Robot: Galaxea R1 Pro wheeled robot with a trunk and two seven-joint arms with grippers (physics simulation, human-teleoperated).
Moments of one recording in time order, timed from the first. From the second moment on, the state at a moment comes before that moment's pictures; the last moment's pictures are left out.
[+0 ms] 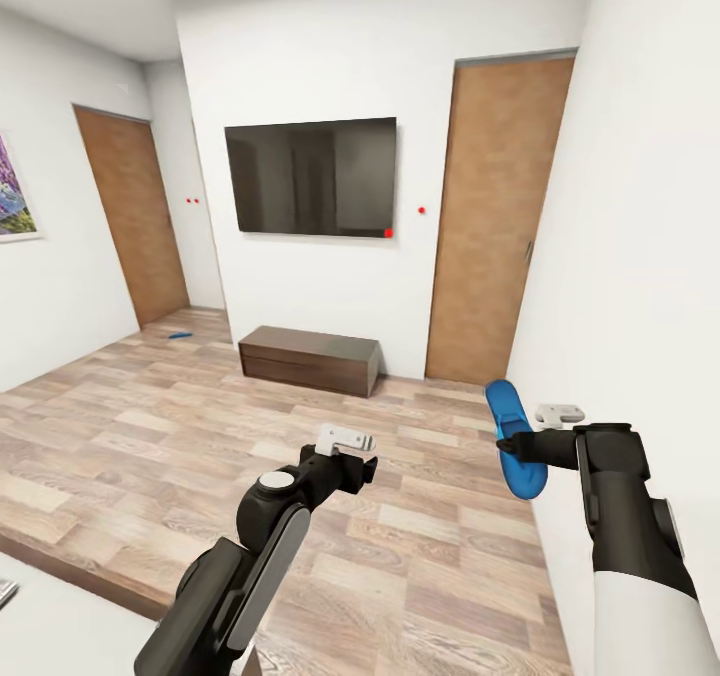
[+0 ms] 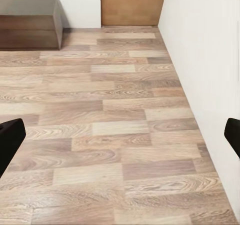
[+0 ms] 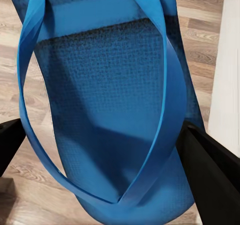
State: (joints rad) left arm -0.43 -0.11 -0.46 -1.58 0.25 0.86 0.22; right arm -0.62 0.00 -0.37 -1.43 0.71 1.04 0.77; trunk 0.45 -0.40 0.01
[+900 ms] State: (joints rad) left arm -0.43 -0.11 -0.46 -1.58 0.25 0.86 0.22; right arm -0.62 0.00 -0.36 -1.43 0.72 1.04 0.77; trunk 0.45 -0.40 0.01
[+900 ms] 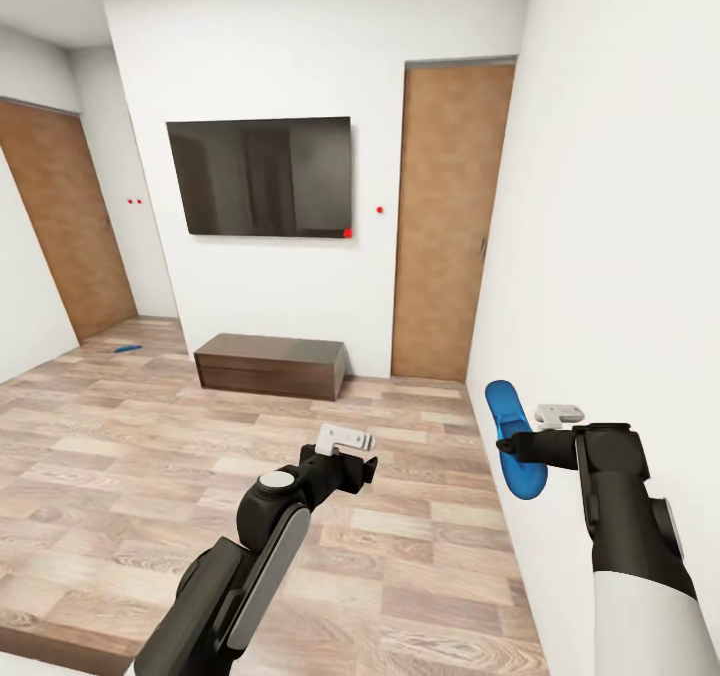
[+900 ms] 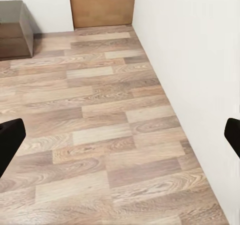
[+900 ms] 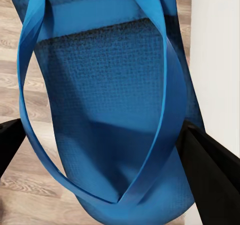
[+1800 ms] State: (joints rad) left arm -0.43 -0.12 -0.47 -1.57 0.25 0.86 0.22; right arm -0.62 0.00 -0.35 -1.42 0.72 1.04 0.77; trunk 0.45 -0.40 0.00
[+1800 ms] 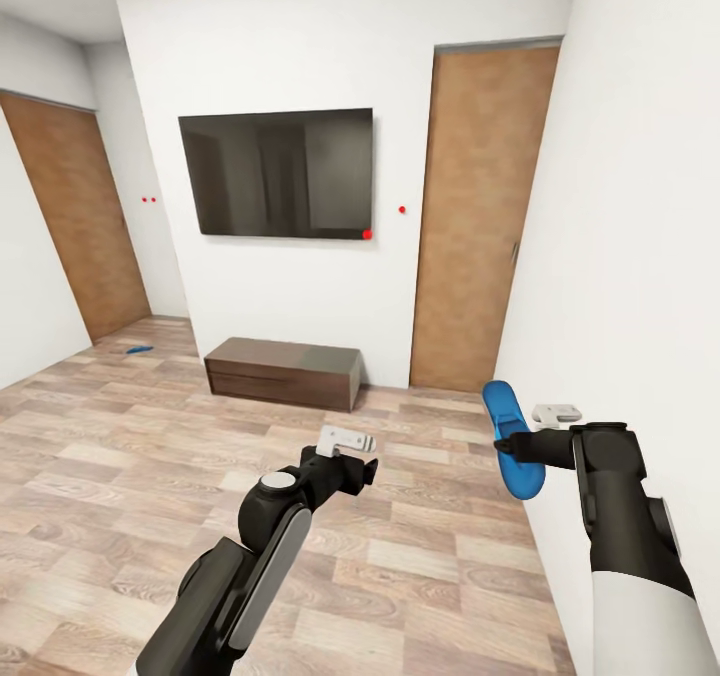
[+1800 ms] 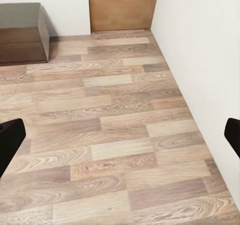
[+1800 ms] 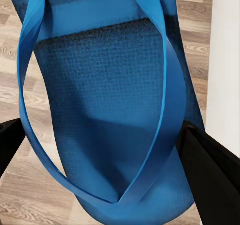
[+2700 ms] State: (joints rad) left arm -0.43 -0.12 -0.53 -1.53 0.25 0.86 0.22; right arm -0.61 0.02 -0.23 -1.41 0.71 1.05 0.77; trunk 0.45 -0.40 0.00
